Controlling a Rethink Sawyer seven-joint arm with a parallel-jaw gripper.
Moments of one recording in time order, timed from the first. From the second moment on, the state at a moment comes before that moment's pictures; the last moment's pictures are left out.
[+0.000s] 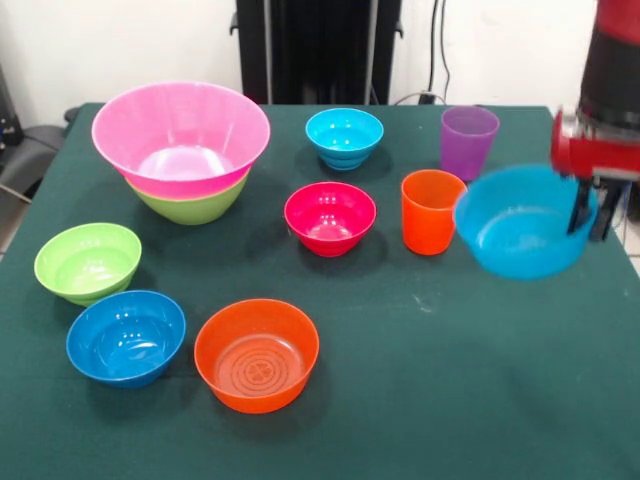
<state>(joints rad) 0.10 -0.45 -0.11 1.17 0.18 0.78 2.02</state>
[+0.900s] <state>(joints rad) -0.18 -0.72 -0.04 1.18 0.16 1.07 2.00</state>
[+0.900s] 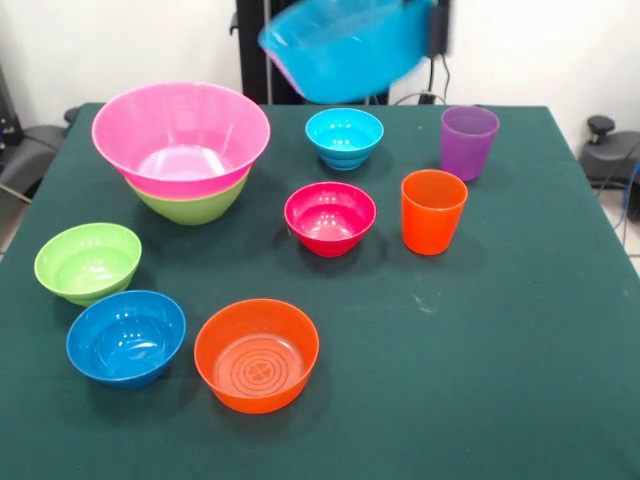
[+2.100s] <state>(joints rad) -0.42 -0.91 0.05 1.48 0.12 1.03 1.91</state>
